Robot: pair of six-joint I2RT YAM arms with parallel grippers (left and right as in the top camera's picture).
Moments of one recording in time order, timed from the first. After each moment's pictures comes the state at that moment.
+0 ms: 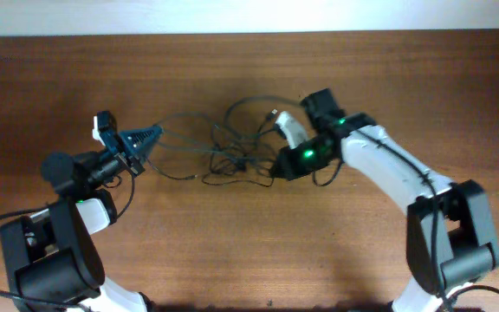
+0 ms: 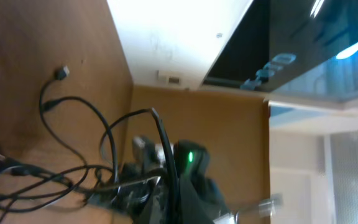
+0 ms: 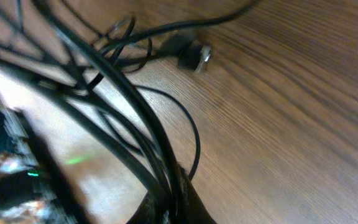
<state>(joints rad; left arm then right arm) 0.43 1.78 0.59 1.30 1.36 -1.75 0.33 1.86 1.27 -0.79 -0.64 0.03</state>
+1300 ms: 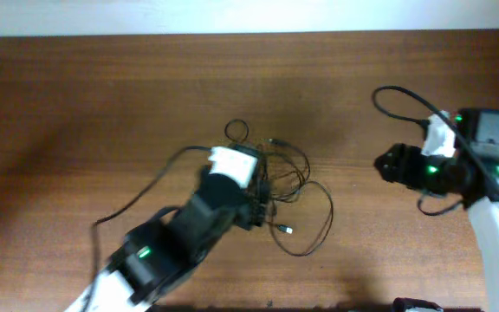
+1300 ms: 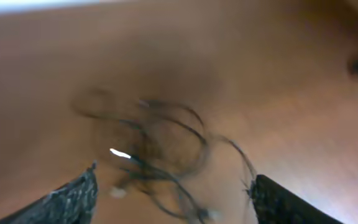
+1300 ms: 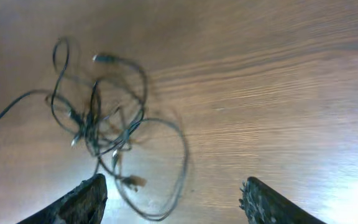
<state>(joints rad) -0.81 1.00 0.99 -0.63 -0.27 -0.35 -0.13 1.25 1.16 -1.07 -0.38 0.20</state>
